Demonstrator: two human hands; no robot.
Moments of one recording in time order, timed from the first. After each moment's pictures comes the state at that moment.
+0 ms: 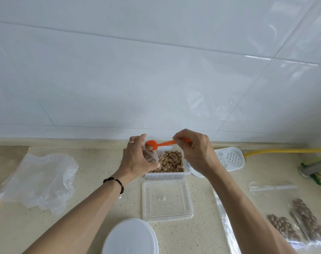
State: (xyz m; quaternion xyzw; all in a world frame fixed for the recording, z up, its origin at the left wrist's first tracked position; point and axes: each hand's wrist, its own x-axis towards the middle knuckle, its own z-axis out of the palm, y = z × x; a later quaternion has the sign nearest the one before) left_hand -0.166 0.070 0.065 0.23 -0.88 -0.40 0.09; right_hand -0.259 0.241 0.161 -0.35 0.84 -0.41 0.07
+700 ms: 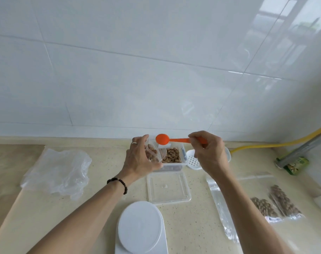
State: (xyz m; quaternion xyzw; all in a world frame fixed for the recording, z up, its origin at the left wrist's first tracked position) left_hand -0.095 0.087 0.107 0.18 -0.88 -0.43 0.13; right_hand -0.168 0.279 0.209 -0.23 0.85 -0.46 -0.03
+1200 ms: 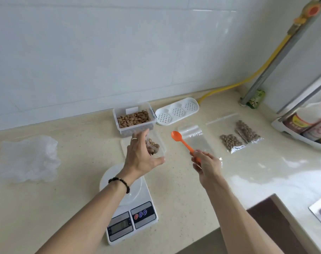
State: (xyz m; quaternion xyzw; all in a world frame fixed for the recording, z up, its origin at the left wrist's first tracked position) left_hand -0.051 0.215 0.081 0.09 -0.90 -0.43 0.07; right_hand -0.089 0.423 0.080 0.29 0.61 -0.73 0.10
